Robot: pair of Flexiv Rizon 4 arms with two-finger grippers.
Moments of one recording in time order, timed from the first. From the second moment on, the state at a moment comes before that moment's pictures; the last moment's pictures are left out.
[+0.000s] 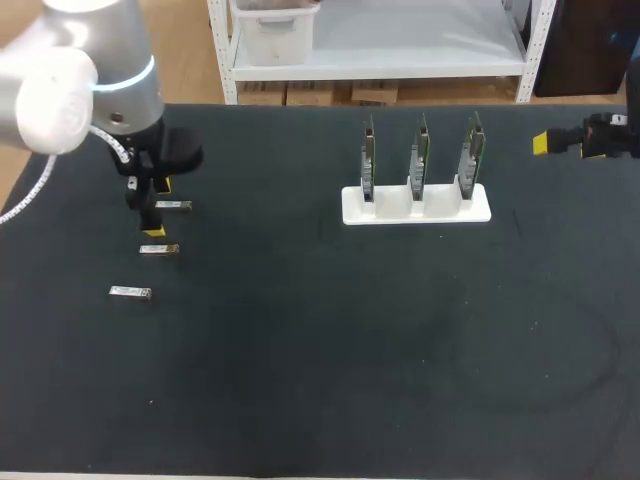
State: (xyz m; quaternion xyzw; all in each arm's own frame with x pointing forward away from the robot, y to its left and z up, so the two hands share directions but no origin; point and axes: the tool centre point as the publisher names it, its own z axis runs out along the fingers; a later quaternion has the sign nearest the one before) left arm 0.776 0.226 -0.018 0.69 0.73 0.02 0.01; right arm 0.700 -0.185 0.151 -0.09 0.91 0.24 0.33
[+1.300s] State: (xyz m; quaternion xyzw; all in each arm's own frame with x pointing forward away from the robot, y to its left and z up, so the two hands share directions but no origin) left arm 0.800 0.209 0.017 0.64 0.77 -0.03 0.09; right arm 0.700 -0.185 0.151 -0.09 0.91 0.24 0.33
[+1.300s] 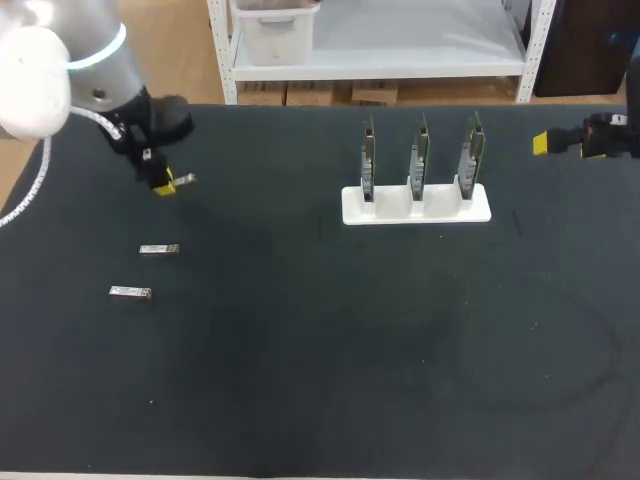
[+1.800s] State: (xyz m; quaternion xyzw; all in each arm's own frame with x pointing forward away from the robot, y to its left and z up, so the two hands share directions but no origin) left arm 0.795 0.173 0.094 0.56 0.79 -0.12 0.24; right arm 0.700 -0.185 0.151 -0.09 0.91 0.24 0.33
